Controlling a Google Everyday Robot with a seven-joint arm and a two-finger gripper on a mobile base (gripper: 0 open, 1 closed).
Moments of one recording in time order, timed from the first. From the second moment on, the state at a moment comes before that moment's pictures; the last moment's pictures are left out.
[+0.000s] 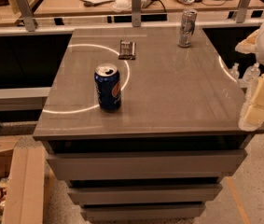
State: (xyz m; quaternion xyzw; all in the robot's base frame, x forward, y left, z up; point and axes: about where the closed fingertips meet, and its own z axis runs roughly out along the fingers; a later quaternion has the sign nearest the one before) arm 0.438 -0.216 0.978 -0.60 0.78 -0.04 0.16
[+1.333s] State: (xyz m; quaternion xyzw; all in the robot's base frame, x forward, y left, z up) arm 0.513 -0.316 0.966 -0.43 0.81 0.01 0.39
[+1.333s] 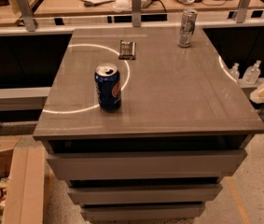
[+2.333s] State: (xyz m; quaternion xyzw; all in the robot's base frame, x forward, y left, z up) arm 0.593 -0.355 0.962 -0.32 0.79 0.06 0.52
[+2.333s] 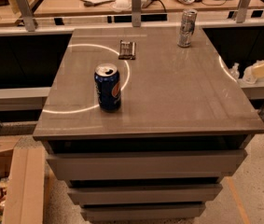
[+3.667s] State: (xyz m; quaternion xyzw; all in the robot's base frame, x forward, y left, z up) arm 0.707 -0.361 0.951 -0.23 0.76 0.03 0.61
